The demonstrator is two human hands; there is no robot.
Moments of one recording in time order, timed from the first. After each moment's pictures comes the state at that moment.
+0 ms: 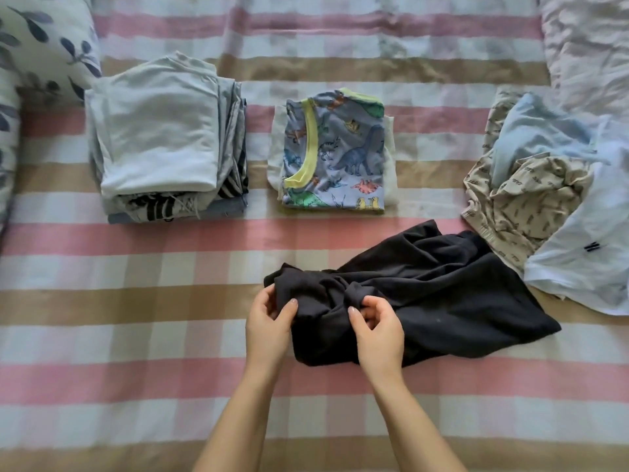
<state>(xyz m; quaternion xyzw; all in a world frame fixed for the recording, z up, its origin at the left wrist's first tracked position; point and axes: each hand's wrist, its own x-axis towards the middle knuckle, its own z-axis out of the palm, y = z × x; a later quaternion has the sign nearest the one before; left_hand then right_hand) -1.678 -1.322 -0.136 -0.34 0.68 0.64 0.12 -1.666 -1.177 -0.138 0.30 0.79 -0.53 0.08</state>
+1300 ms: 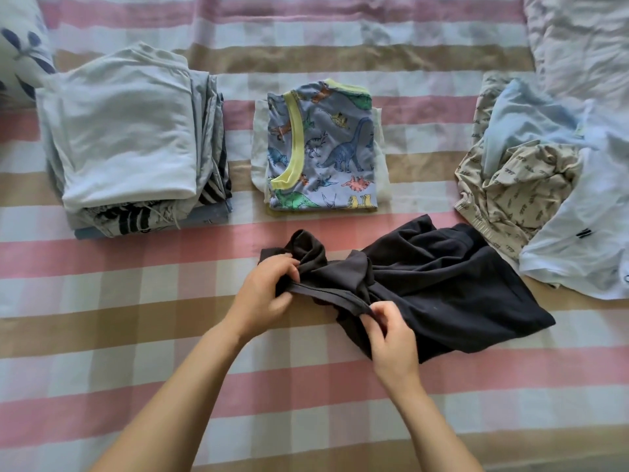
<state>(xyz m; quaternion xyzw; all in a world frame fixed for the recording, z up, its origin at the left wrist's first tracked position) -1.749 -1.356 -0.159 0.12 0.87 0.44 0.17 -1.661 -1.153 -0.155 0.20 0.86 -0.46 0.09</state>
